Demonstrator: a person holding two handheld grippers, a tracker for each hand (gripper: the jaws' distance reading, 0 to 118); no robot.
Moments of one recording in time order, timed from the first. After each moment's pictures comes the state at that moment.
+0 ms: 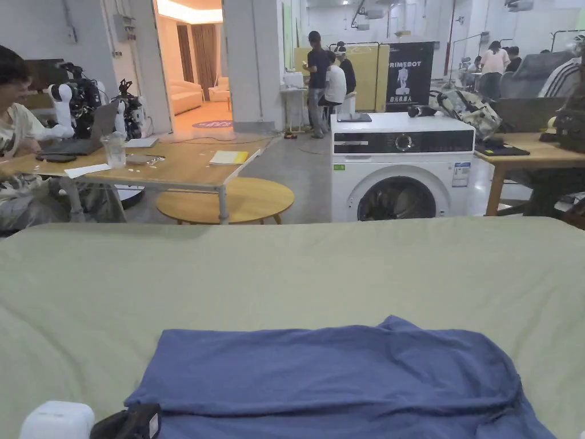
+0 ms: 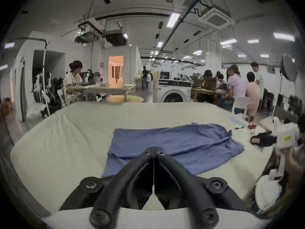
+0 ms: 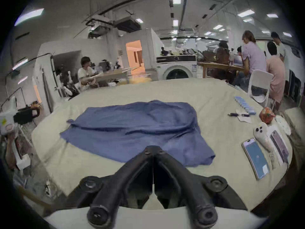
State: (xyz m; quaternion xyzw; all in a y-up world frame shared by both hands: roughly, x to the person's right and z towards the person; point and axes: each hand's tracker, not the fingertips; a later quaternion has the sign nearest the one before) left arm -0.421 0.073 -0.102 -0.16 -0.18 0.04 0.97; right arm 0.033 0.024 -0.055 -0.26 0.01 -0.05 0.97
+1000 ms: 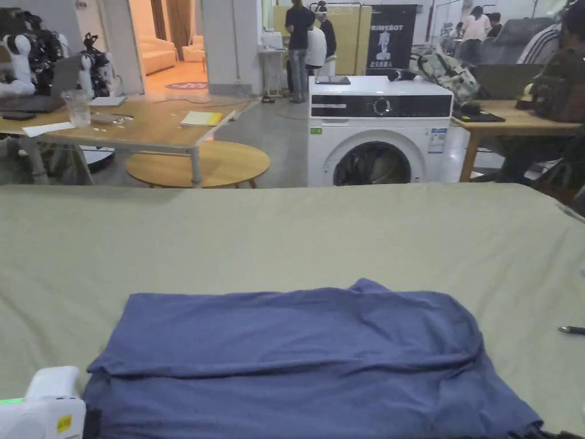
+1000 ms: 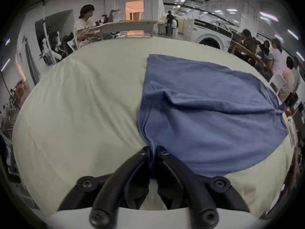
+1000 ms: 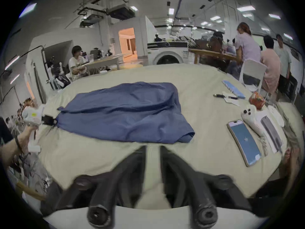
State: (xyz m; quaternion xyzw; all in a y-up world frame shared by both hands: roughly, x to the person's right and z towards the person) left arm -0.465 -0.051 -0.282 -0.44 -0.05 -0.01 0.90; right arm 0.101 -0.007 -0.078 -0.33 -0.04 -0.09 0.94
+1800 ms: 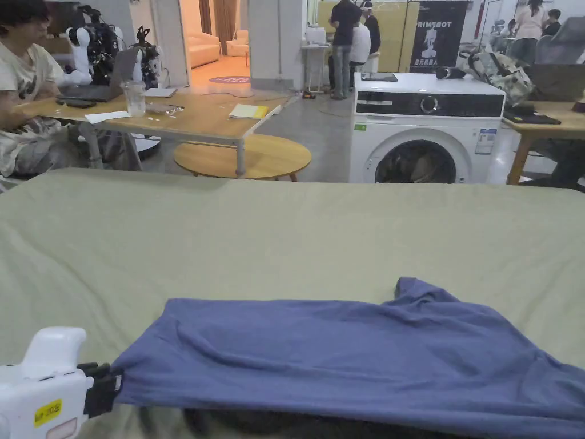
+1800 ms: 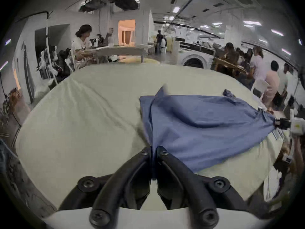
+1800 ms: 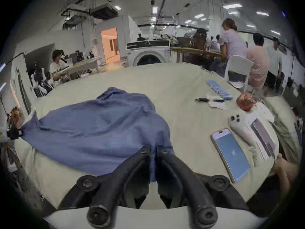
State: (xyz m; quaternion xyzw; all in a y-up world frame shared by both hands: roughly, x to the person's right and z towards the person) left arm -0.499 0.039 -0.165 -0.35 -0.12 0.00 0.93; right arm 0.121 0.012 -0.073 -0.32 -0.11 -0.07 0.94
